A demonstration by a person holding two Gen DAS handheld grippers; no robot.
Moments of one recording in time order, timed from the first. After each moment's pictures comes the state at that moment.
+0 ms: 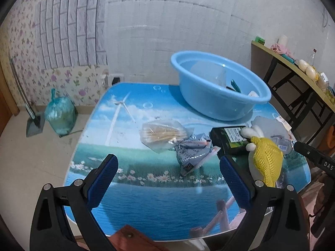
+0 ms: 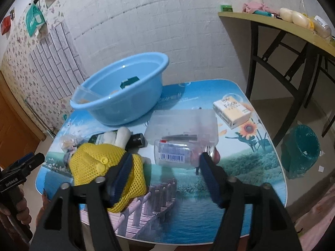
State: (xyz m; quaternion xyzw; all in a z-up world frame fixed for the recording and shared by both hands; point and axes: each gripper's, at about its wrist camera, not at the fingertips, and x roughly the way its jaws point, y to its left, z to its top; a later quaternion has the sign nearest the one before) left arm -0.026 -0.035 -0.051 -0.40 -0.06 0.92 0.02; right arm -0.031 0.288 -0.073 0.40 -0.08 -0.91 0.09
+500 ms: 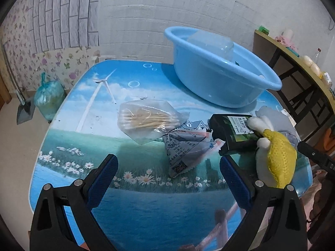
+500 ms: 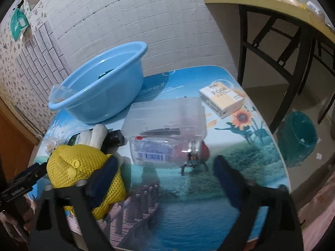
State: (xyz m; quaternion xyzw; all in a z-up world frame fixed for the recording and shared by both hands) left arm -0.059 -0.020 -0.092 -0.44 -0.09 0.89 0.03; right arm -0.050 0.301 -0.097 0.42 -0.10 -0.90 0.06
